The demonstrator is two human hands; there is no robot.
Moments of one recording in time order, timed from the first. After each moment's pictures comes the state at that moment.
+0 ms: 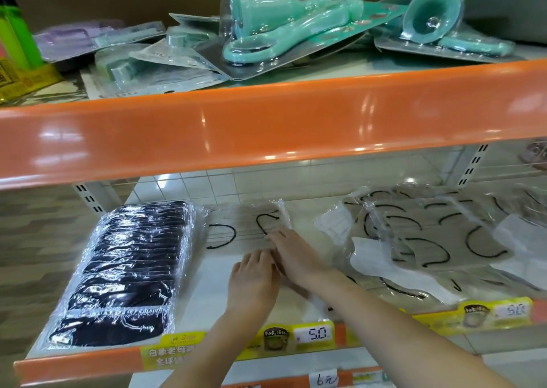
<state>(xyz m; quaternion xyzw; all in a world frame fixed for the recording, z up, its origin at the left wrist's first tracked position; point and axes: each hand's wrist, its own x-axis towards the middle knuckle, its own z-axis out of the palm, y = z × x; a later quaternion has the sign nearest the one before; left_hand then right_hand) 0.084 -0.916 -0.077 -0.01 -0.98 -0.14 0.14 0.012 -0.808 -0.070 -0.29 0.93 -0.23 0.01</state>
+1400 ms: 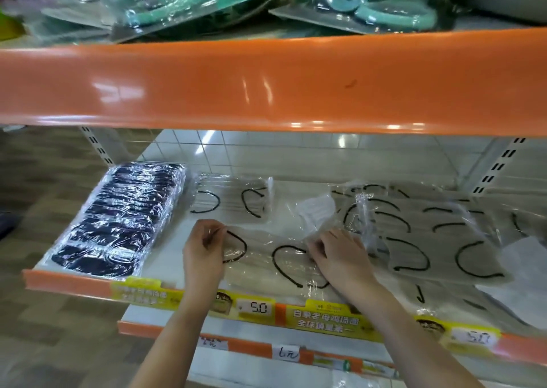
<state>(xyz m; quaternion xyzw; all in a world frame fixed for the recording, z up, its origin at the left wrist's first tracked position) 0.109 -0.872 -0.051 0.24 -0.76 -0.52 0.32 0.015 -0.661 -0.067 -0.24 0.95 -0.20 0.03</state>
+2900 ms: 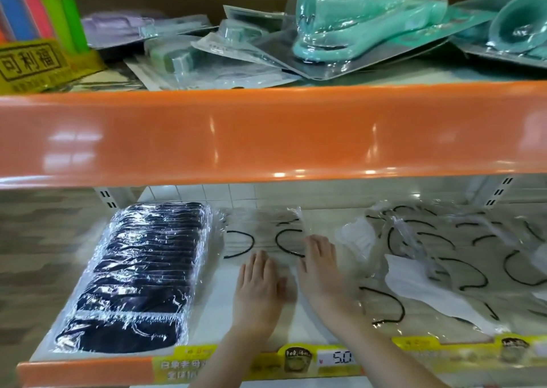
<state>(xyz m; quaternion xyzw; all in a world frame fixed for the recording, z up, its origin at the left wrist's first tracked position) 0.076 -0.946 -0.114 0.03 -0.99 -0.12 0.09 0.029 -0.820 -0.087 -0.13 0.94 -0.29 -0.11</state>
